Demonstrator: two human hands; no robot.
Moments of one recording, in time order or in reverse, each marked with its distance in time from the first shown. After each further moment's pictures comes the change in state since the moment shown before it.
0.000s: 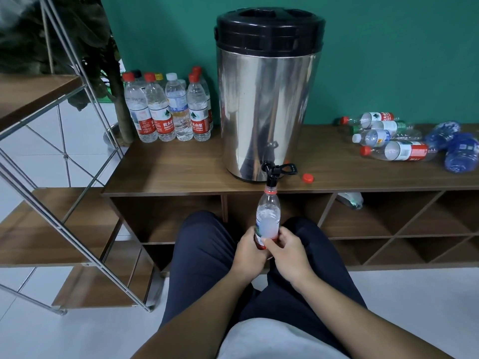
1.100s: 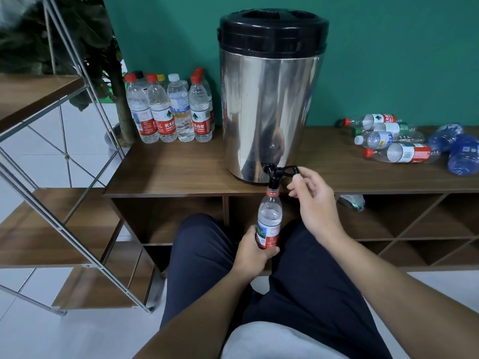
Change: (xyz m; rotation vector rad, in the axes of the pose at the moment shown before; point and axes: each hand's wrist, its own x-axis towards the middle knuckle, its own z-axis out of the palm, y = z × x) left_hand 0.015 -0.012 0.001 0.002 -0.042 -0.056; right_hand 0.036 -0.124 -0.058 0.075 0.161 -0.320
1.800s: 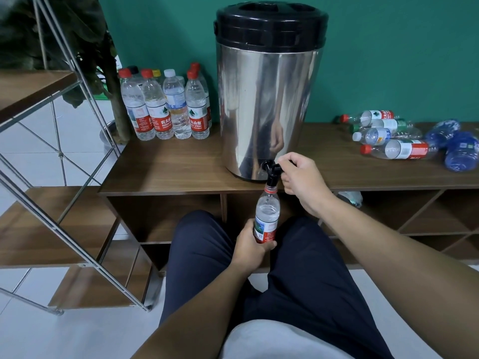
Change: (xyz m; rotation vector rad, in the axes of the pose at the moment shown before) left_hand 0.009 0.003 -0.001 0.036 0.038 0.032; right_hand 0.045 -0.033 0.021 0.100 -0.188 0.243
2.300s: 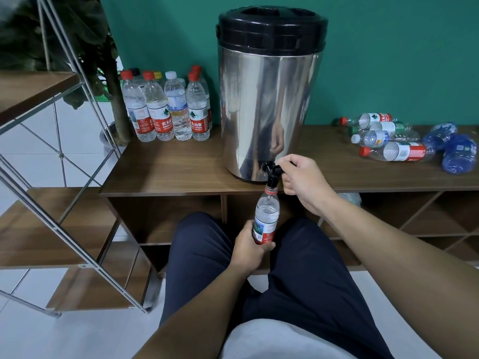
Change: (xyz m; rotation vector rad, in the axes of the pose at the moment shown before) left_hand -0.001 -0.001 -0.004 0.015 -0.007 -0.018; right_hand 0.003 -0.003 -0.001 0.039 -0.050 0.026
